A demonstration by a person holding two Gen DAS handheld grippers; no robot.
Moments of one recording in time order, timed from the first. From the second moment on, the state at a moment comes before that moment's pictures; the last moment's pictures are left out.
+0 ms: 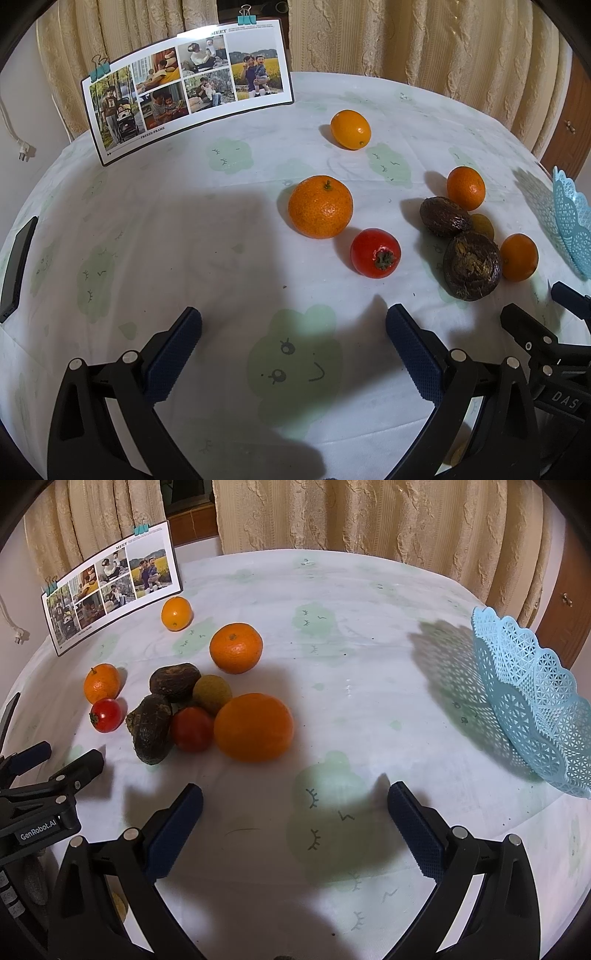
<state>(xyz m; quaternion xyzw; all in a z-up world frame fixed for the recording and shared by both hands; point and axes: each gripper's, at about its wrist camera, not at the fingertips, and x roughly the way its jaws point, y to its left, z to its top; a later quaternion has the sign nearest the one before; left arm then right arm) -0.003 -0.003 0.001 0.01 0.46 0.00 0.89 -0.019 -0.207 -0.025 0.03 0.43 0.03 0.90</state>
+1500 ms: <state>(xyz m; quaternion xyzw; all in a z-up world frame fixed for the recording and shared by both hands) -0.006 0.022 0.033 -0.01 0.39 0.01 0.92 -0.097 -0.139 -0.014 0.00 0.37 0.19 0.91</state>
